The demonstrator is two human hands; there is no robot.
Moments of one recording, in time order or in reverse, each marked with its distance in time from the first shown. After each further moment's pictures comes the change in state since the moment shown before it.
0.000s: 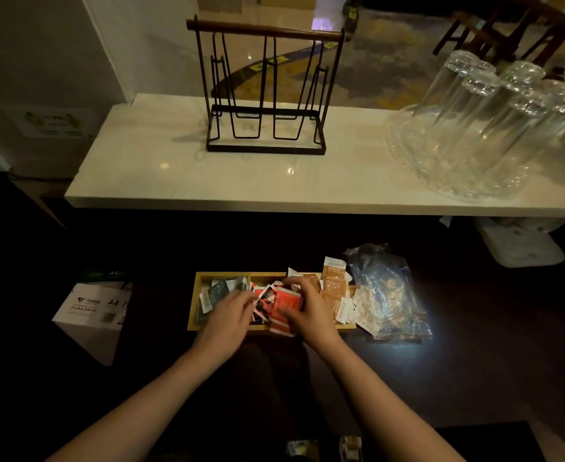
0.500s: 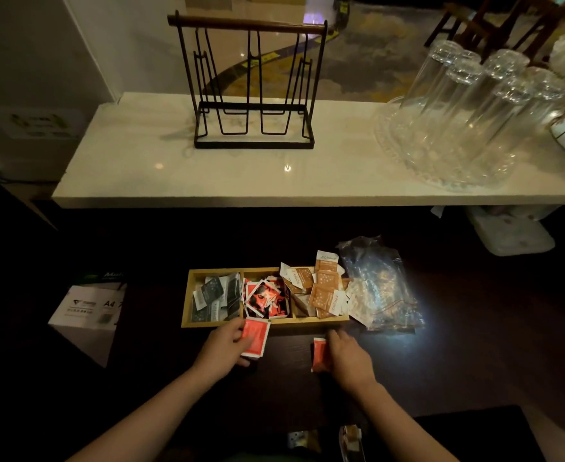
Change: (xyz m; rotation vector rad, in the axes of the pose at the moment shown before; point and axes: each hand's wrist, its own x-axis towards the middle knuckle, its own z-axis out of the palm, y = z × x) left_hand -0.027 -0.012 0.028 -0.469 -0.252 -0.342; right_hand -0.054 0.104 -0.031 -0.873 -0.190 0.249
